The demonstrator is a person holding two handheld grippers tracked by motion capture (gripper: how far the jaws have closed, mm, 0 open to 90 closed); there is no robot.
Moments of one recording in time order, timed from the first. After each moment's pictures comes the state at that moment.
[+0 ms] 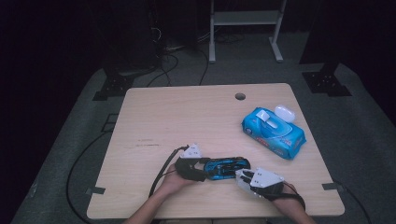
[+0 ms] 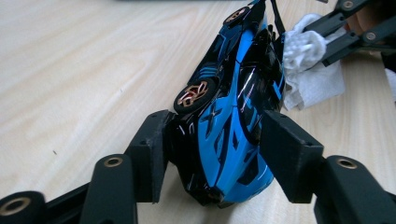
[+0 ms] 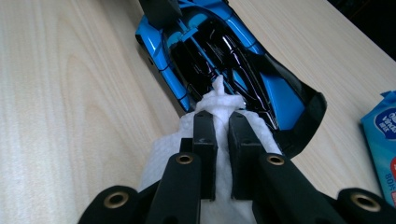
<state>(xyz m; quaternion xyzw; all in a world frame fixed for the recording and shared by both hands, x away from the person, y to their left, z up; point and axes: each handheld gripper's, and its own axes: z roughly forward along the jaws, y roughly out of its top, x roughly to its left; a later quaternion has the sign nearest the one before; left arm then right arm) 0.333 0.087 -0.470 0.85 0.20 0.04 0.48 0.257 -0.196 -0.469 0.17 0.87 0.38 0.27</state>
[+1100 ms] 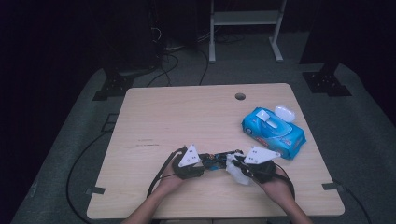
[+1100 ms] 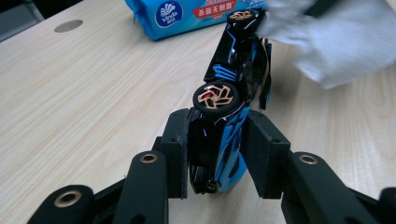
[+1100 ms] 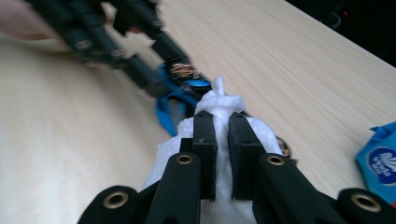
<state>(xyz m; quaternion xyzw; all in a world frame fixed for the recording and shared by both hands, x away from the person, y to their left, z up) 0.326 0.092 -0.466 0.85 0.15 0.17 0.48 0.292 -0.172 -0.424 0.24 0.84 0.43 0.22</state>
